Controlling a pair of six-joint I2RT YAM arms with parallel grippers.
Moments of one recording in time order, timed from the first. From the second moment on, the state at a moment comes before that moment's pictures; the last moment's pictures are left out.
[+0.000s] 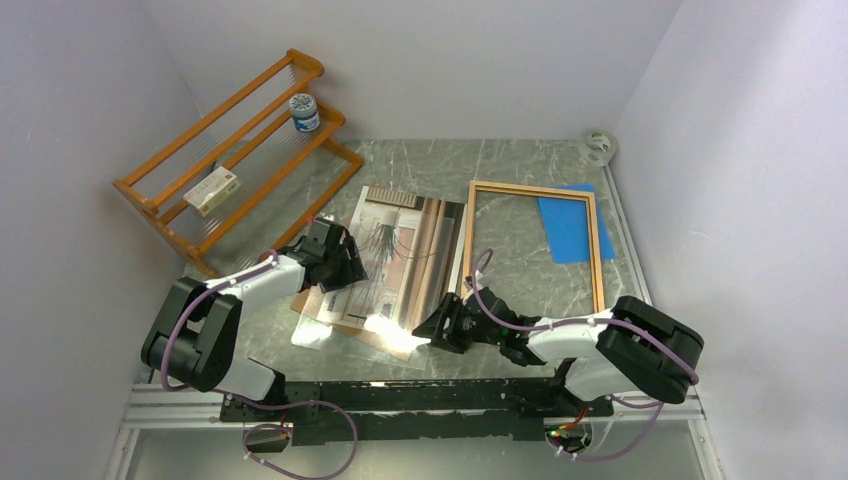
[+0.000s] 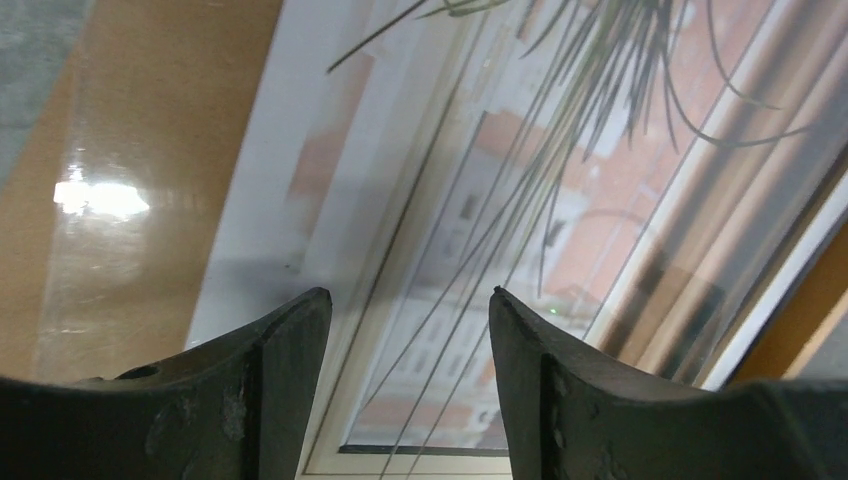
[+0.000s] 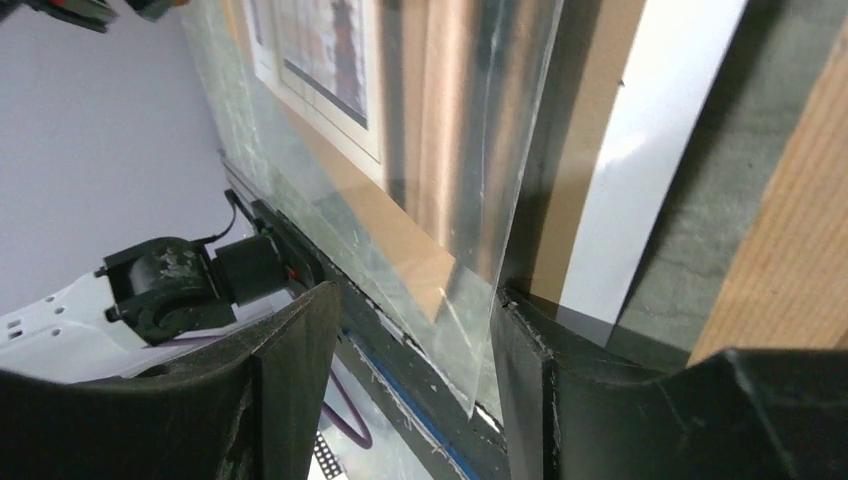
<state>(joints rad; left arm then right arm) -0.42 1.45 0.71 -0.25 -0.01 -0.70 0.96 1.34 0.25 0.49 -0.15 1.33</state>
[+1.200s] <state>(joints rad) -0.43 1.31 0.67 -0.33 0.14 -0.73 0.69 1.56 0.52 0.58 -0.21 1.17</state>
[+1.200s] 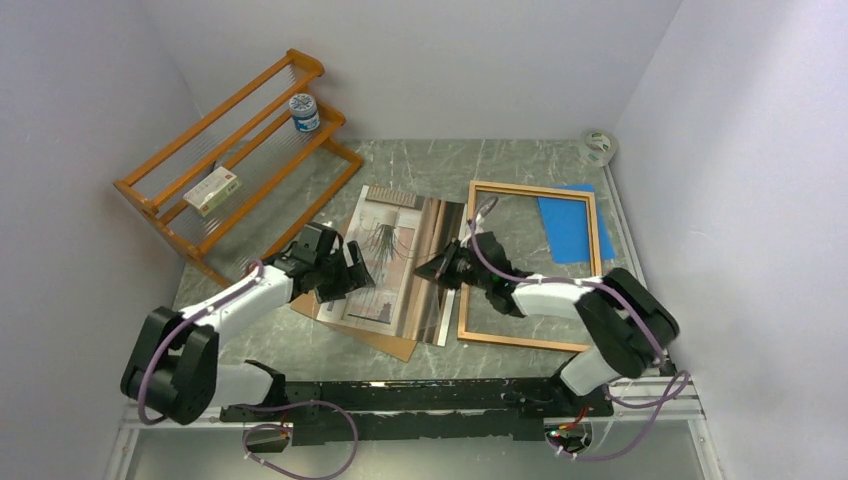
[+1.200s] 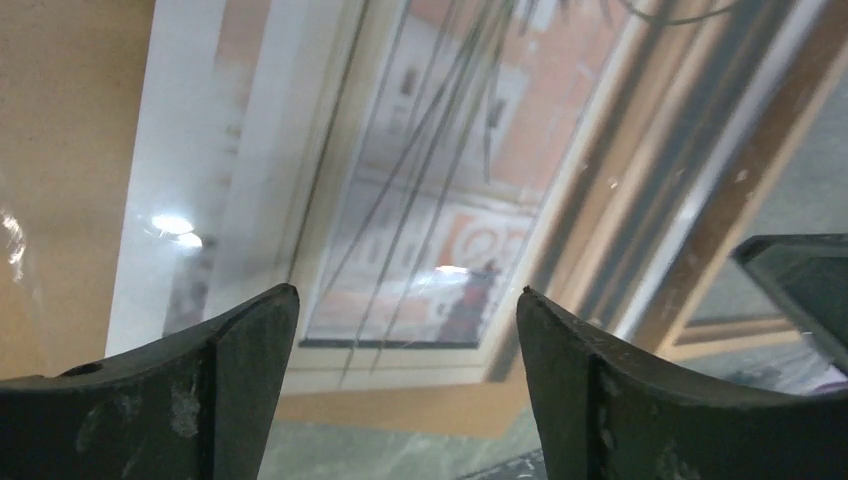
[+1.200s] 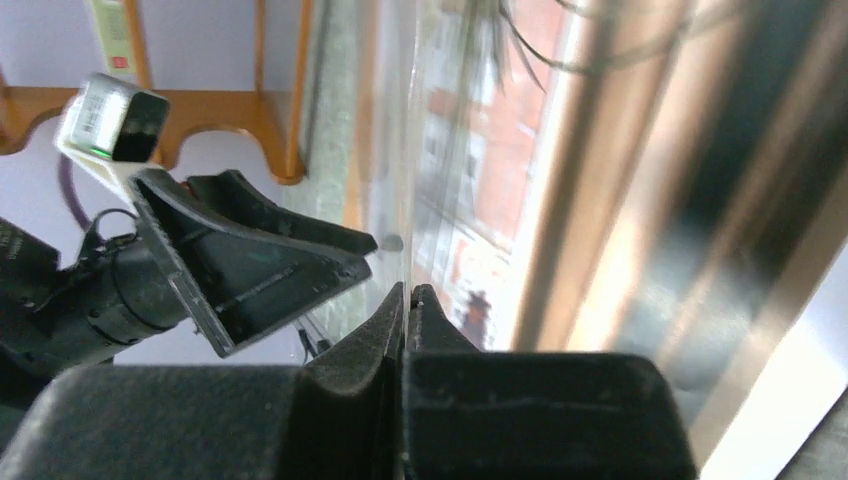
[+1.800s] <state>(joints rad) -0.48 1.32 0.90 -0.42 0.21 -0.73 0.34 1.06 1.10 -0.47 -0.14 0.71</state>
